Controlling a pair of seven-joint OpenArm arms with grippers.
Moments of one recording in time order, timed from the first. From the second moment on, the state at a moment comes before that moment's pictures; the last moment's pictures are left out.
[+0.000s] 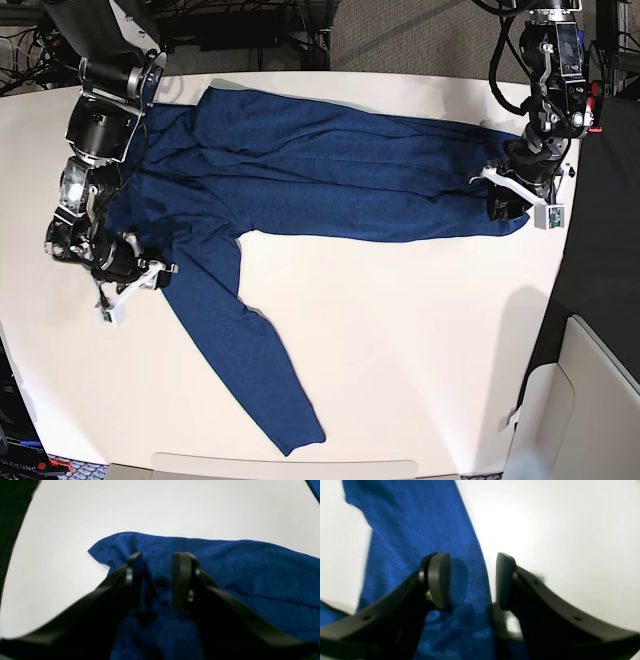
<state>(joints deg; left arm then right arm) 13.2 -18.2 -13.8 97.5 -29.5 -7.9 35.5 24.5 10.6 20.6 60.4 14.2 25.6 -53.6</state>
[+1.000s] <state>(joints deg) 13.2 -18.0 -13.9 97.5 -29.5 -7.9 35.4 2.2 13.8 14.4 86.5 58.0 36.6 -70.5</state>
